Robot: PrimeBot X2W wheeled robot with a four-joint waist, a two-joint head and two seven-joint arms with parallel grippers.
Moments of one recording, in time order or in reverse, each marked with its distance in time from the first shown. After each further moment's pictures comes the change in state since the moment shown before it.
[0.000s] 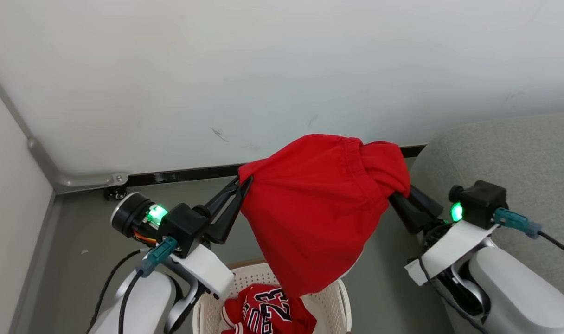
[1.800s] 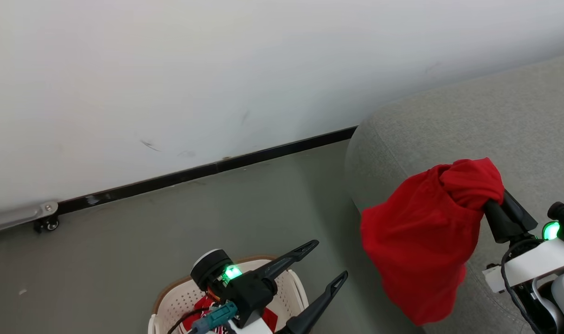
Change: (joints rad) left arm 0.076 0.012 -0.321 -0.087 -0.176 -0.027 -0.026; right arm 0.245 -0.093 -0.363 -0.101 -0.073 0.000 0.000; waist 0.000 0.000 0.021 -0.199
